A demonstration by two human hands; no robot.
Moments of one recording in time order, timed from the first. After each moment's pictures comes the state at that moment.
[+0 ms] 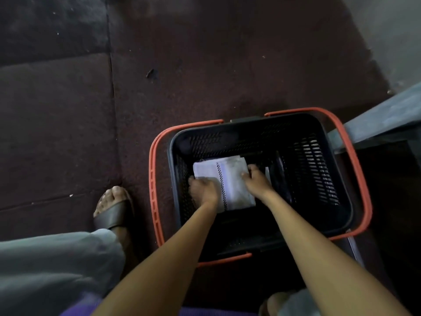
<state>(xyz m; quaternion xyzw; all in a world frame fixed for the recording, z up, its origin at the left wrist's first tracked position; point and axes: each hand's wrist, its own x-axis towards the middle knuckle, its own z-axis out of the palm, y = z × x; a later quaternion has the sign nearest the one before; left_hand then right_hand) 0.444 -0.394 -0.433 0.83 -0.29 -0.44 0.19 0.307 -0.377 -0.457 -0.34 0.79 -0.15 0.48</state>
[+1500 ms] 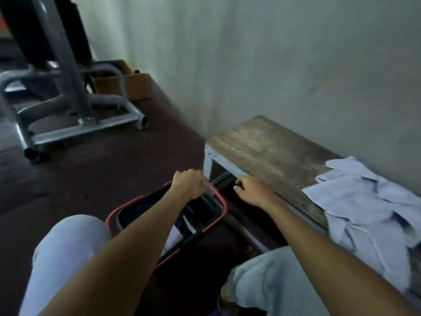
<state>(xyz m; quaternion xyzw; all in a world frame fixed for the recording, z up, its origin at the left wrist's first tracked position) 0.391 -0.309 -0.102 0.26 -0.96 -0.09 0.01 0.261 -0.150 -0.098 -0.41 0.90 -0.08 0.09</state>
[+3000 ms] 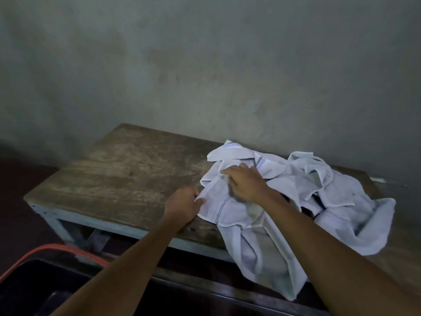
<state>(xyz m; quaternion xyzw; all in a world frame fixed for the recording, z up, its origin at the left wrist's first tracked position) 0.108 -0.111 -0.149 0.06 -0.96 -0.27 0.00 0.051 0.073 -0.093 -0.25 0.97 -0.03 -0.03</state>
